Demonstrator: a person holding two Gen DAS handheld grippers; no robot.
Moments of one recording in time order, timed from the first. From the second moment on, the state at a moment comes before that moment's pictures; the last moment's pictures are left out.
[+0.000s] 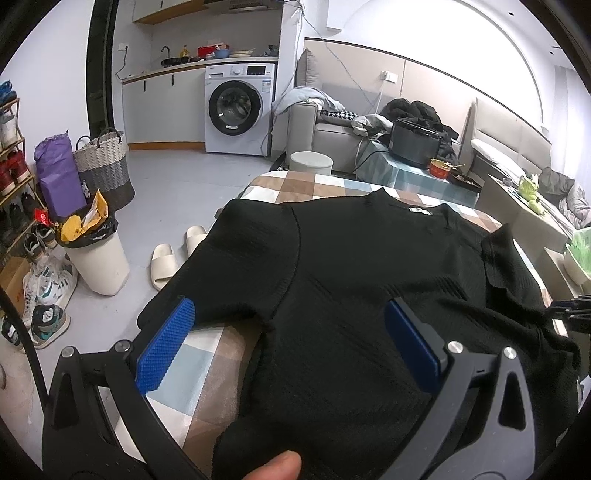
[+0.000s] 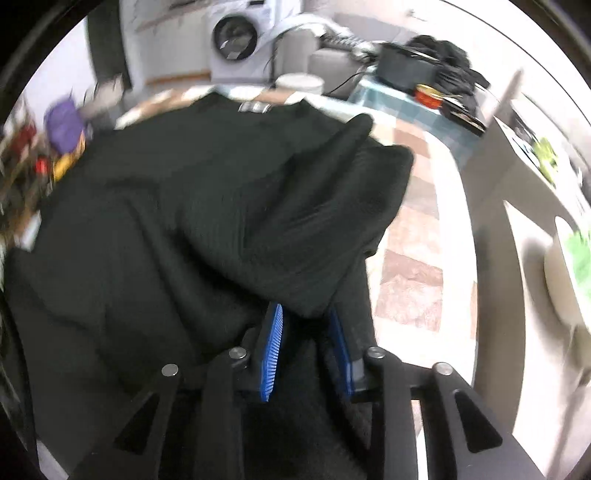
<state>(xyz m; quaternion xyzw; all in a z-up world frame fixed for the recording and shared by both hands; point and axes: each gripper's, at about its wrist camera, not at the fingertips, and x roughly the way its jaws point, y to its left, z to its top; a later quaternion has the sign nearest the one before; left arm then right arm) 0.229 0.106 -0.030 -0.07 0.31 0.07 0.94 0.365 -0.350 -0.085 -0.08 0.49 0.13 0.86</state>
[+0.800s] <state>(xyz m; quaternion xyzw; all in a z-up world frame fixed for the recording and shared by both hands) 0.240 0.111 -0.038 -0.08 0.33 0.09 0.94 0.415 -0.365 -0.087 -0.01 0.49 0.02 0.87</state>
